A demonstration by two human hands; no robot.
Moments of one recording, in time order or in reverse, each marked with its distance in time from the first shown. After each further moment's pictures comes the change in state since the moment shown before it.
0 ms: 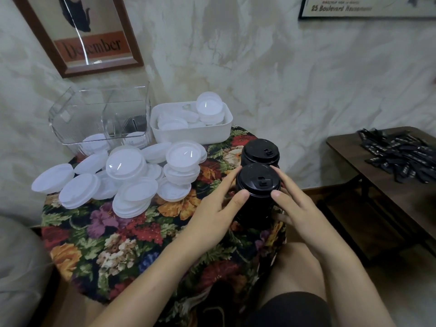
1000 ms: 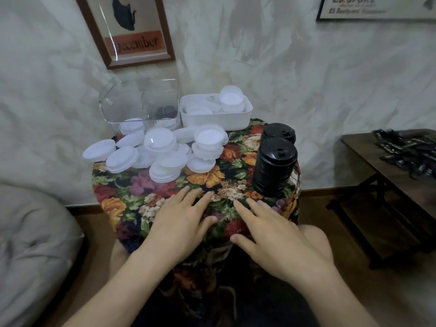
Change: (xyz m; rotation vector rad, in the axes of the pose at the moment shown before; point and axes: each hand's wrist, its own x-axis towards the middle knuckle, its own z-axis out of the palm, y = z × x) left_hand -0.118 -0.037 -0.050 1.157 0.118 -0.012; right_hand -0.088 -0.017 0.099 -1.190 -0.306 -0.051
